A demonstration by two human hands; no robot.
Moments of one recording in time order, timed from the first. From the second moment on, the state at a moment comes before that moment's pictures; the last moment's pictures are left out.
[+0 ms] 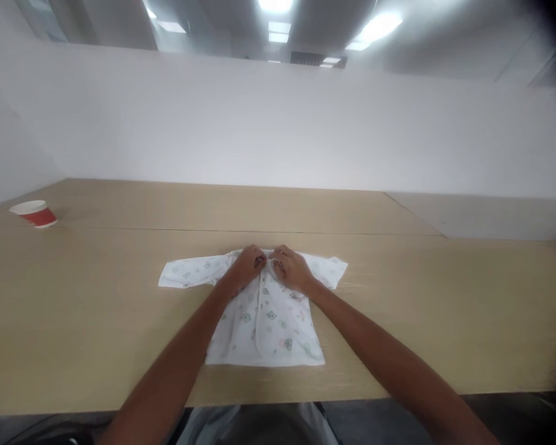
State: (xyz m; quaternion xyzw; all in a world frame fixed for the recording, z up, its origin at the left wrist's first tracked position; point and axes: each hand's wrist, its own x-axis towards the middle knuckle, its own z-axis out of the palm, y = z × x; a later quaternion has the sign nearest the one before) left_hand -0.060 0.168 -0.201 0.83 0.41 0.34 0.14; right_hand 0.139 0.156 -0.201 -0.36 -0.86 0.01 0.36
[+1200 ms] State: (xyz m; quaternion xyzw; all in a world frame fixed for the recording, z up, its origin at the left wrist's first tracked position) left_hand -0.062 0.162 -0.197 0.82 0.42 0.36 0.17; right_hand 0.138 0.156 -0.201 -0.31 -0.88 0.05 0.35
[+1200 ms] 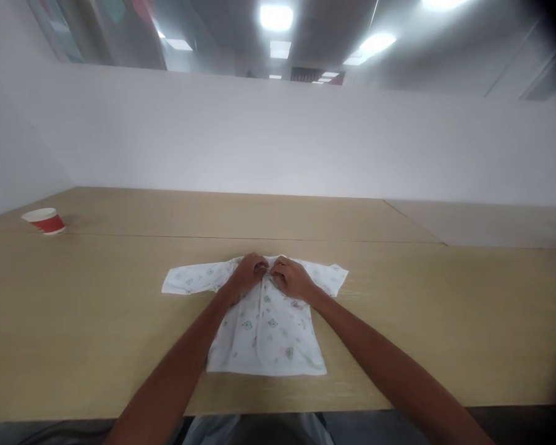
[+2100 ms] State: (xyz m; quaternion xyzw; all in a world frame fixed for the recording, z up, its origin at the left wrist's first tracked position) left_hand -0.074 0.122 -0.172 0.84 0.46 0.23 0.18; right_hand 0.135 0.170 -0.208 -0.28 -0.89 0.01 0.37
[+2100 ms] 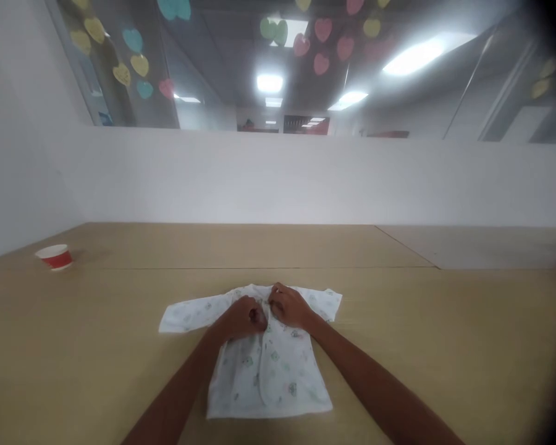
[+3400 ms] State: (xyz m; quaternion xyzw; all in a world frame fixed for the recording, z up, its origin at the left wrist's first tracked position) left_hand -0.046 0.122 -0.195 0.82 0.46 0.29 0.15; right_hand 0.132 0.143 -0.207 -0.35 -0.79 0.17 0.47
